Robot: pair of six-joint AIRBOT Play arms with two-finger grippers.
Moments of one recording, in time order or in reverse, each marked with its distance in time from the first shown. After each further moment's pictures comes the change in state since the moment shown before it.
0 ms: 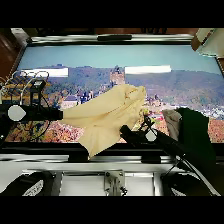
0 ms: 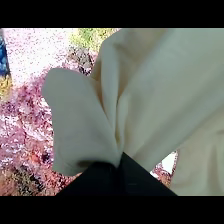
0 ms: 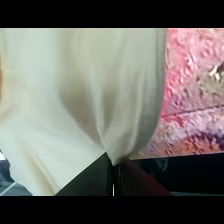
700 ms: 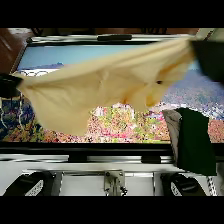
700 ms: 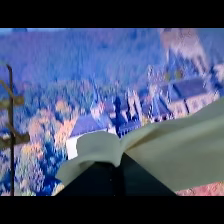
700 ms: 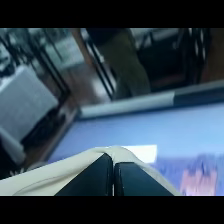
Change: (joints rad) left arm -0.001 0.179 0.657 0.106 -0.309 0.026; right arm -0.415 0.622 0.792 -0.488 0.220 -0.326
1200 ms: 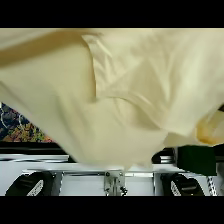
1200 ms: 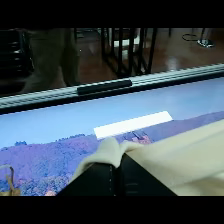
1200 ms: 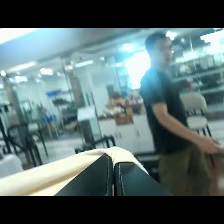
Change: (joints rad) left arm 0.000 0.122 0.257 -0.051 0.008 -0.033; right arm -0.074 0.070 0.256 -0.105 0.035 0.014
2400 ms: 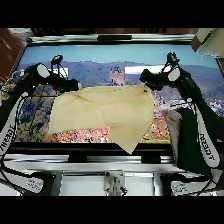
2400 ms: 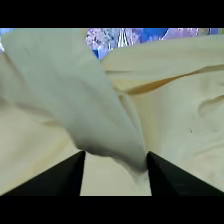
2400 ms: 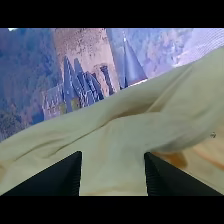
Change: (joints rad) left arm 0.024 -1.035 -0.172 -0.160 0.201 -0.053; right arm 0.017 -1.087 -0.132 0.179 0.034 0.161
